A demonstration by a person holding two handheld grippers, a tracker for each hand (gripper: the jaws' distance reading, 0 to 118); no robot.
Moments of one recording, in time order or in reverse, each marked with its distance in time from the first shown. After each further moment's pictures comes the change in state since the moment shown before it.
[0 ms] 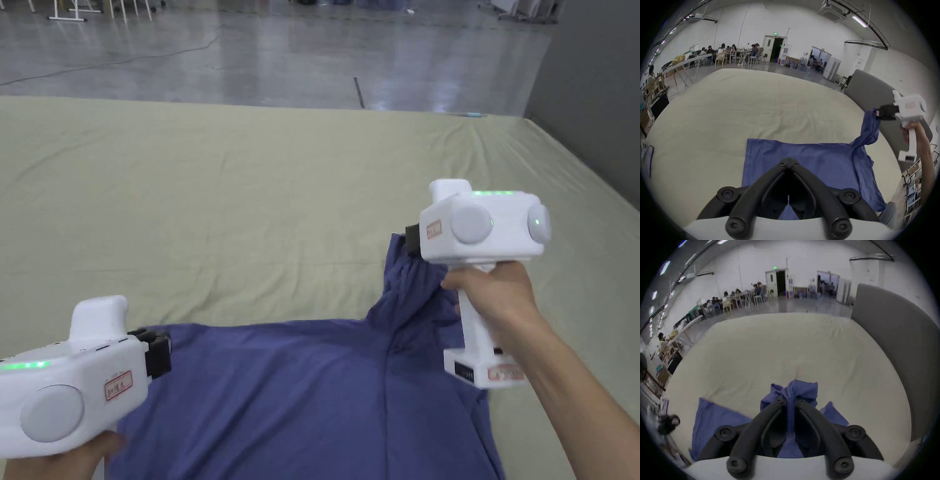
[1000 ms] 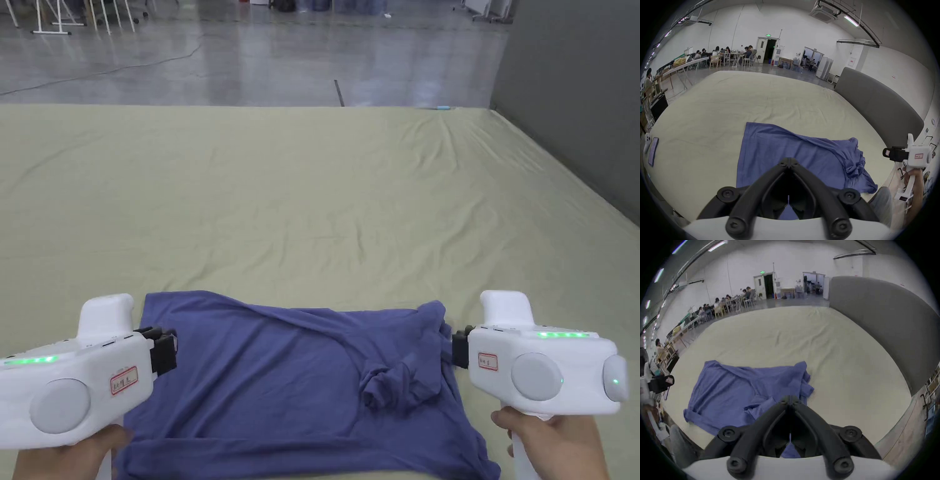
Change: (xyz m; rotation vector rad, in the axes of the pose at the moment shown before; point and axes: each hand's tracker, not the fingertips) left arm 0.022 -0.055 0.074 -0.005 -0.042 -0.030; right arm 0.044 -0.197 0.112 -0.045 -0.080 -0.117
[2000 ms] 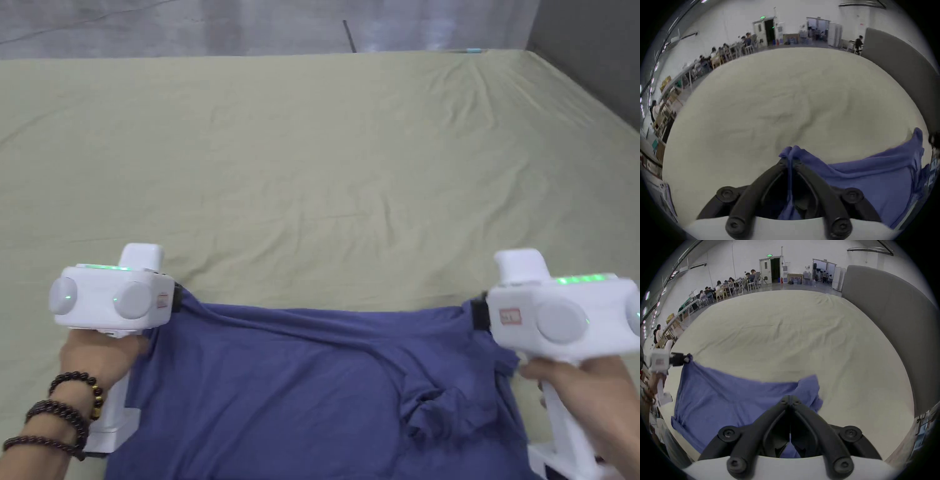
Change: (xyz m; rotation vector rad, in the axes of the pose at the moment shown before) left arm -0.064 0.079 -0.223 -0.220 0.233 -0.241; right arm -0.008 0.088 -0.129 -0.125 0.011 0.081
